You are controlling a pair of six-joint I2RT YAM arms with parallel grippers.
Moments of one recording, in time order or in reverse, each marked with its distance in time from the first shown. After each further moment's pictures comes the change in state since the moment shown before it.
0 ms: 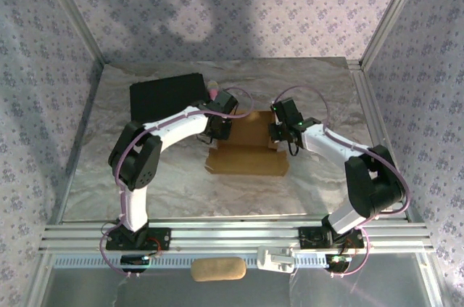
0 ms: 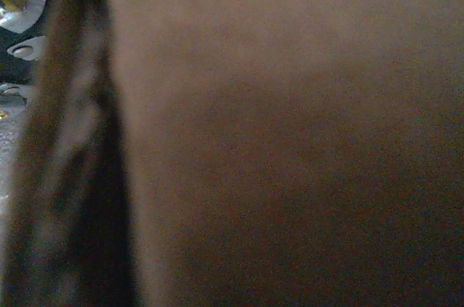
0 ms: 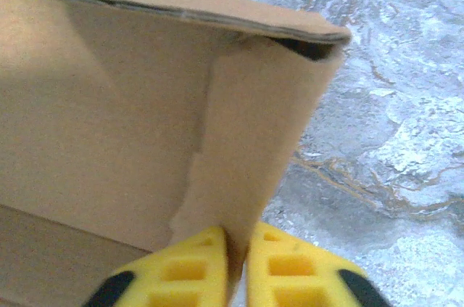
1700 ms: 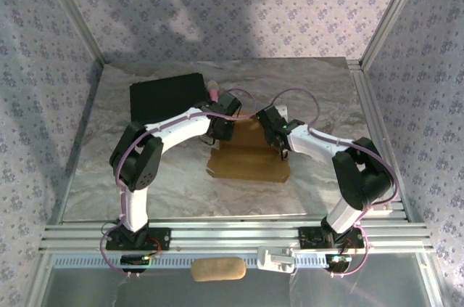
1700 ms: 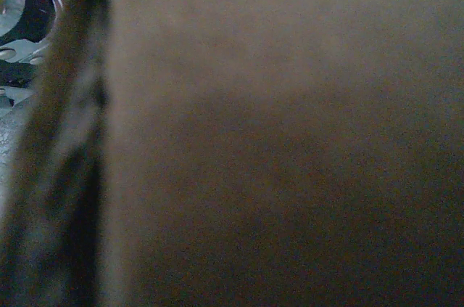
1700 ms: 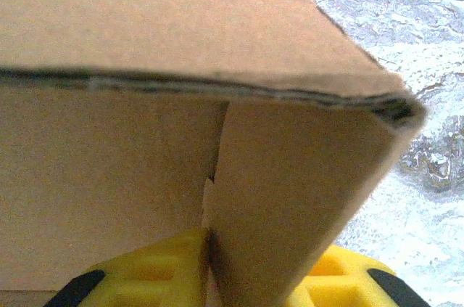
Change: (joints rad) left arm -0.027 0.000 0.003 0.005 -0.021 -0.015; right arm 0.110 0.089 0.039 -0.088 0.314 0.226
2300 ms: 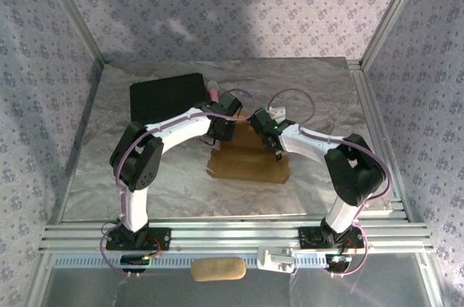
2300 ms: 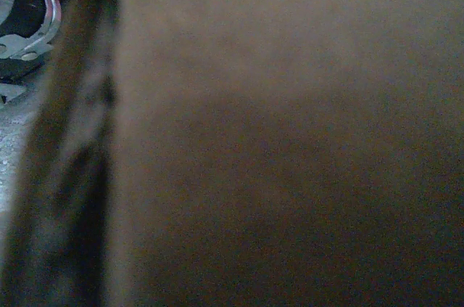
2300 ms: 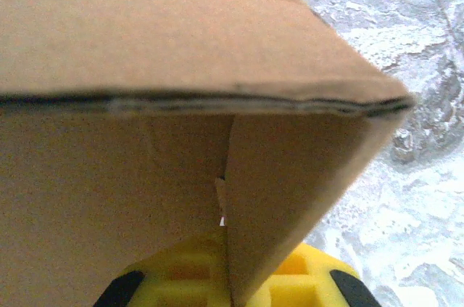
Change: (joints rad) left arm -0.004 0.000 0.000 -0.001 0.005 -0.005; right arm 0.080 0.062 0.052 -0.108 0.172 0.161
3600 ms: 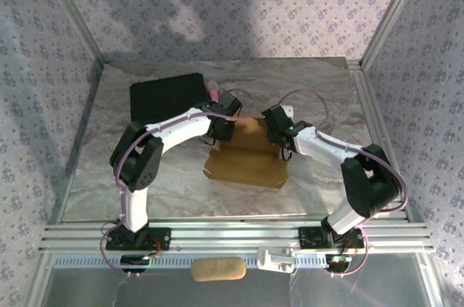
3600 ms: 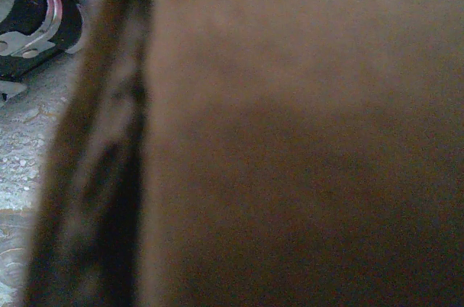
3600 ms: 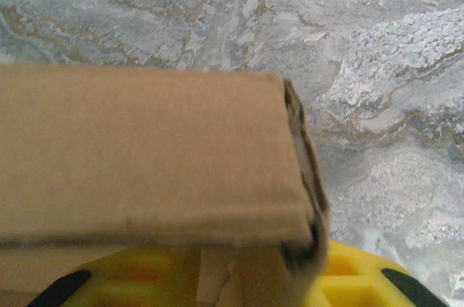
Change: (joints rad) left arm 0.000 0.000 0.000 -0.002 -0.001 -0.006; right arm -0.101 -0.129 -0.082 0.121 -0.250 -0.045
